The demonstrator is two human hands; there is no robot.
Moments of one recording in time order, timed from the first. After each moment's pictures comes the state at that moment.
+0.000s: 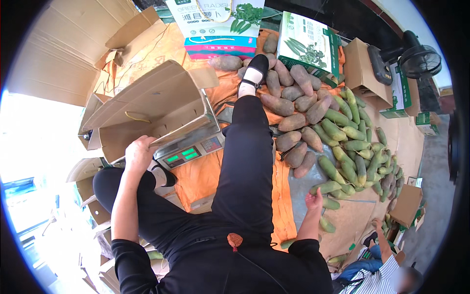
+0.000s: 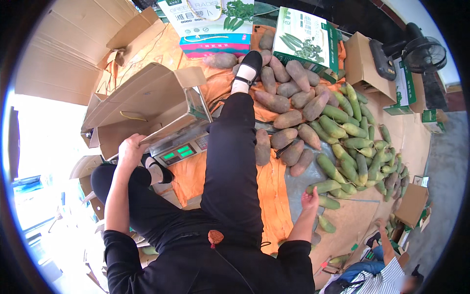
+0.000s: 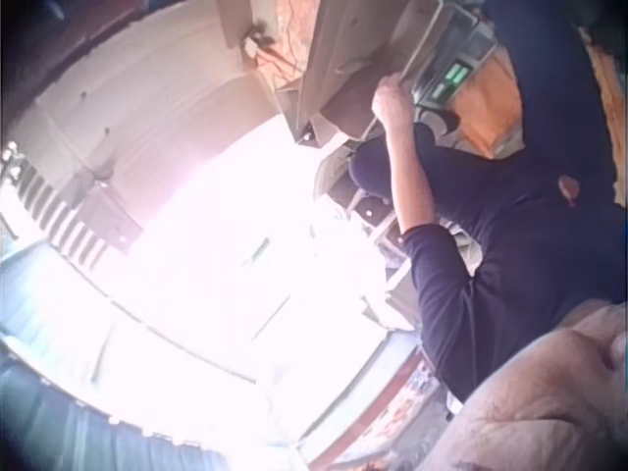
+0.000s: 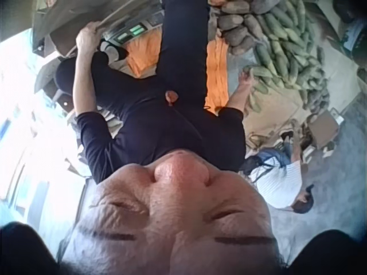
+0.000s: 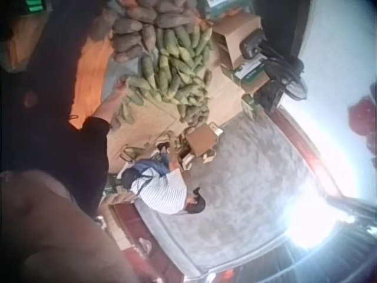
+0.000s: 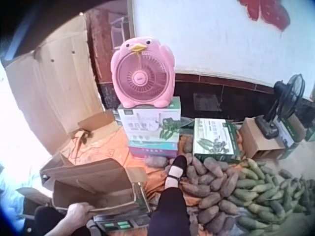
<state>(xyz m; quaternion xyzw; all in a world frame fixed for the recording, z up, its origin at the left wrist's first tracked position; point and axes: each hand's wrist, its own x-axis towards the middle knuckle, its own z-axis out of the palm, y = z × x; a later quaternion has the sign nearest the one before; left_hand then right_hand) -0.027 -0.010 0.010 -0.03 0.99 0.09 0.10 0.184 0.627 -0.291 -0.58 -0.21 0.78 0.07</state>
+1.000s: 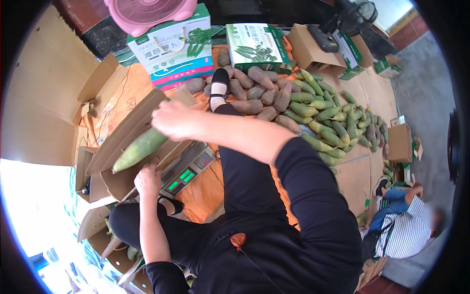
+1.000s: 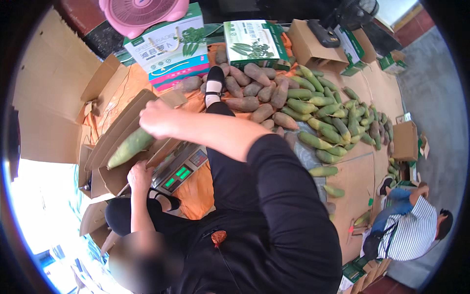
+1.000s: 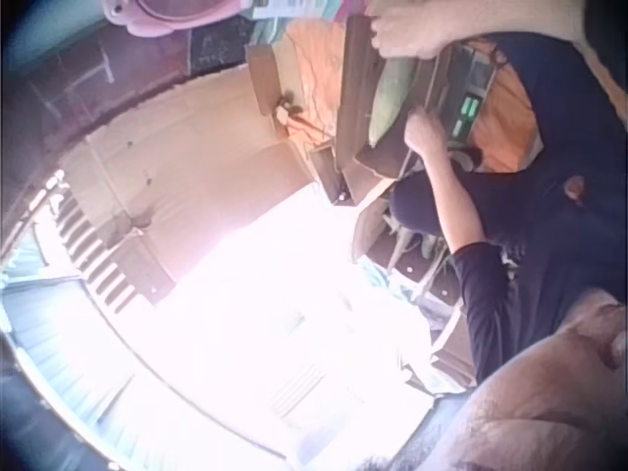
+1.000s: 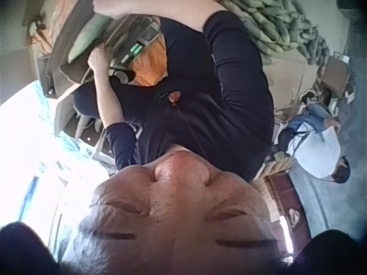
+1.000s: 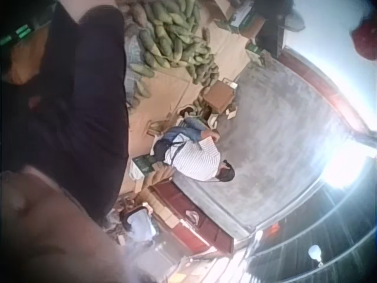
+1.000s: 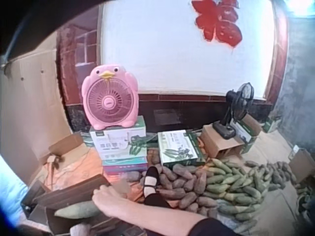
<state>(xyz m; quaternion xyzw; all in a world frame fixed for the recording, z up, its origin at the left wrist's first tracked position) -0.024 -0.019 0.000 0.01 1.00 0.06 0.07 -0.149 0.175 0.075 -0.43 0.90 -0.06 0.01</state>
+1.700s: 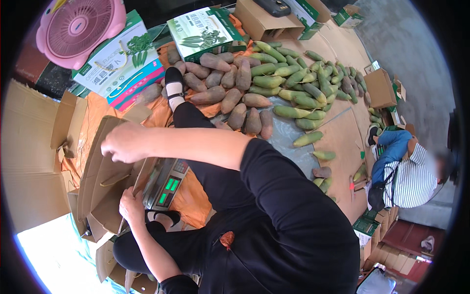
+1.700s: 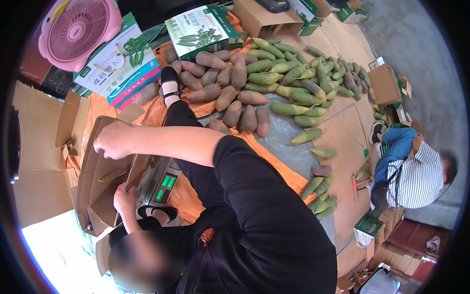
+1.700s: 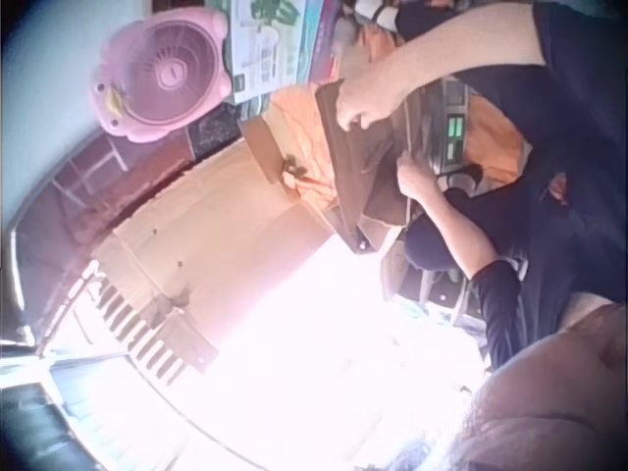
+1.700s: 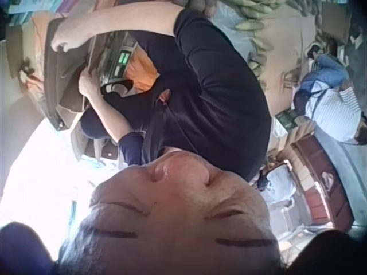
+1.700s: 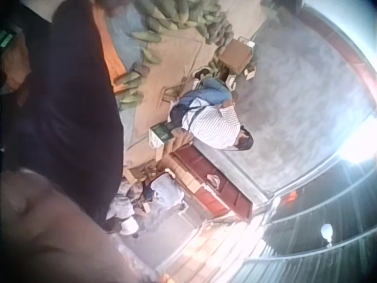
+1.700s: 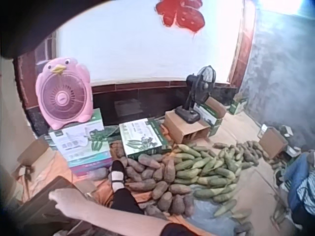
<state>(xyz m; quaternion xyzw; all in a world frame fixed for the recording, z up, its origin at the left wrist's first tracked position) -0.022 -0.004 0.011 0.01 1.00 0.08 0.05 -0.145 0.186 0.063 -0.36 0.85 -0.39 -0.02</state>
